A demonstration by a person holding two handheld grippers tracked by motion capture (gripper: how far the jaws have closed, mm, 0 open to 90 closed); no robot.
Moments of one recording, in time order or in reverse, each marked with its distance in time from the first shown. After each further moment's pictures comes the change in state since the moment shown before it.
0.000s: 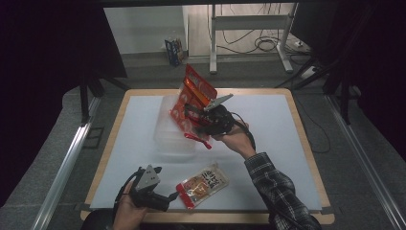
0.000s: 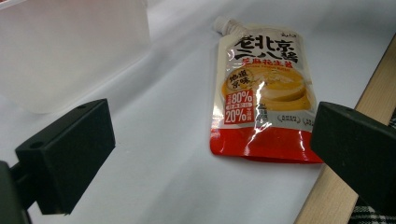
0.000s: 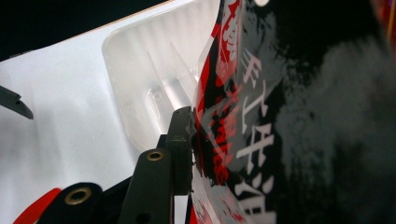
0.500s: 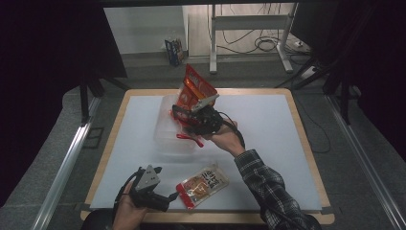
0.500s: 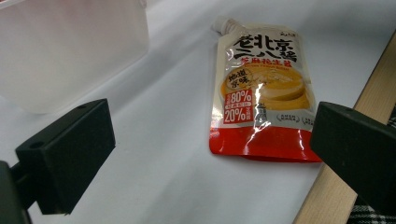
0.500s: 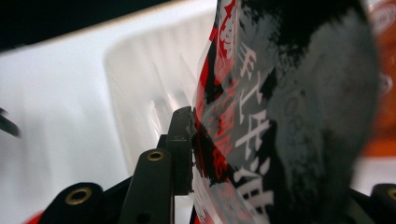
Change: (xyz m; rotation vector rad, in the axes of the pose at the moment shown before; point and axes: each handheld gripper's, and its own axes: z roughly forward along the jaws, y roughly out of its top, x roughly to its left) left arm 0.000 0.000 0.000 -0.002 -0.003 -0.001; right arm 0.013 0.018 0.024 -0.011 0.007 -0.056
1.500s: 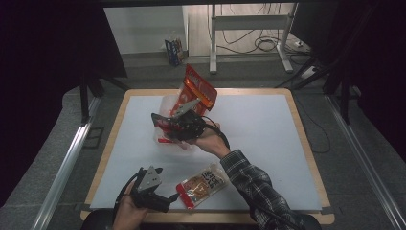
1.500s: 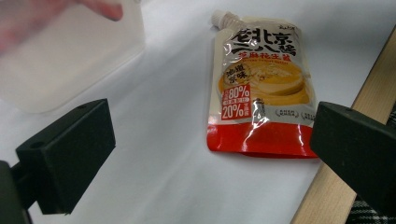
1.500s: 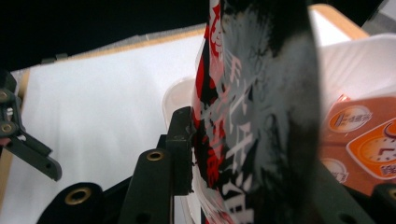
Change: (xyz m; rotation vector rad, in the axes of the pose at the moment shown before) left arm -0.002 0.000 0.003 0.021 0.000 0.017; right arm 0.033 0.021 0.032 -0.021 0.086 -0.102
